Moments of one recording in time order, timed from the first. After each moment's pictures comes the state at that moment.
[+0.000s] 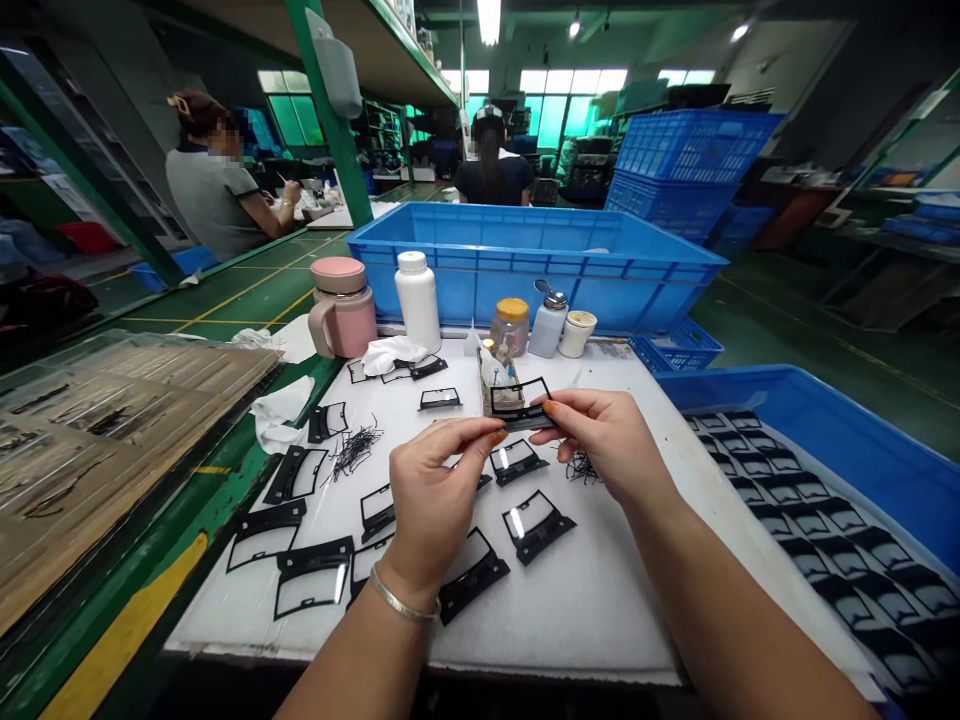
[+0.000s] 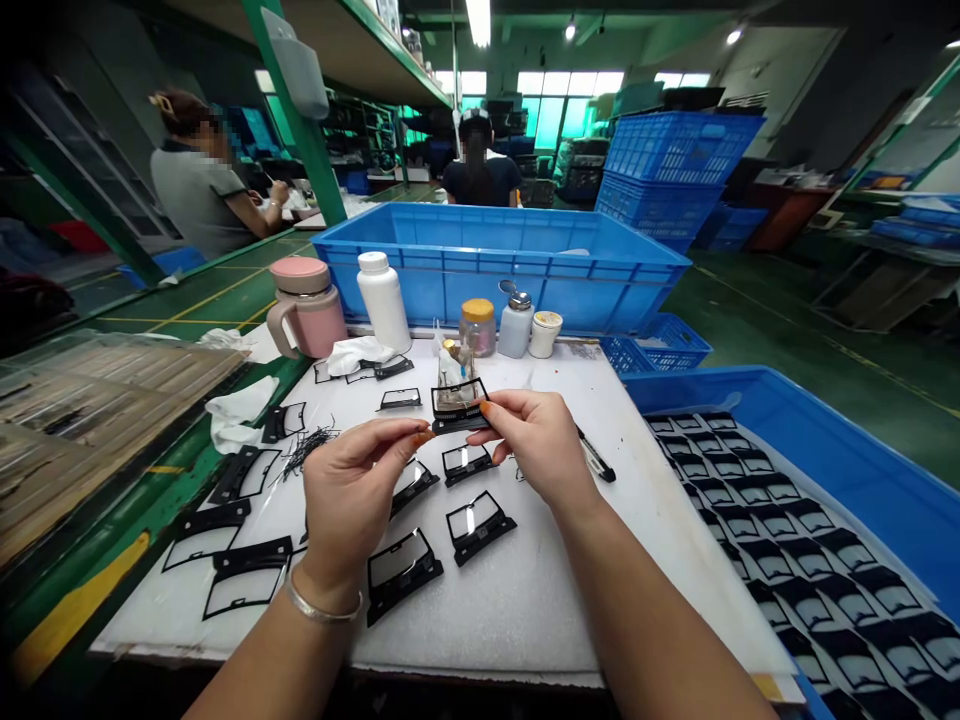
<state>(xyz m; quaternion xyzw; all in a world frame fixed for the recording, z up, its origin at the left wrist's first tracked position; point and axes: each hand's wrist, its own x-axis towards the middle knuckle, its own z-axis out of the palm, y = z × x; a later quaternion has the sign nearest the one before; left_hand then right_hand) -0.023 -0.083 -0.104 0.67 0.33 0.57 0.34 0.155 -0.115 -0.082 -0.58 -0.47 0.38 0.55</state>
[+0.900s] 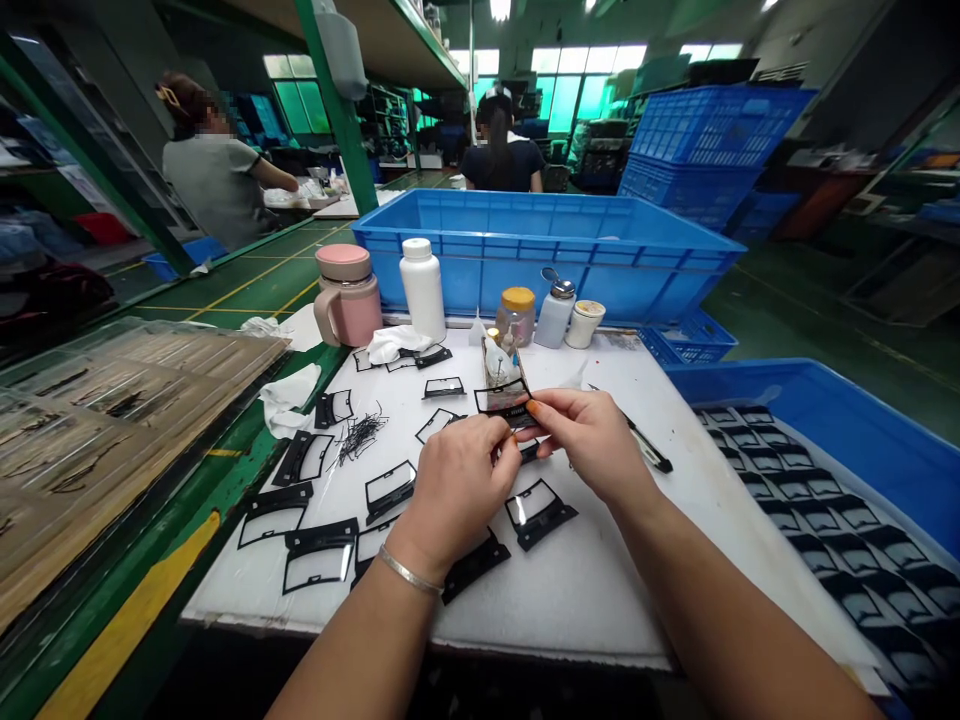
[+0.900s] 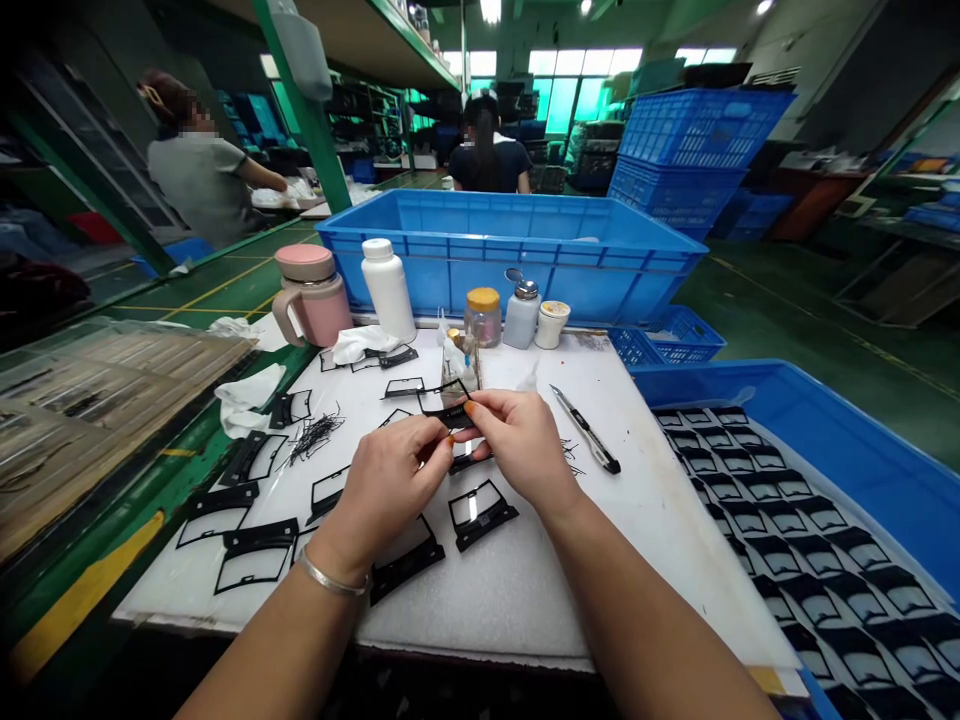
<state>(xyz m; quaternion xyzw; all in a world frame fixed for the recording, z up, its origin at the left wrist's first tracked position) -0.015 -0.083 -0.106 0.87 0.39 0.27 0.14 0.140 -0.113 -0.091 -0.57 -0.49 0.40 0.52</state>
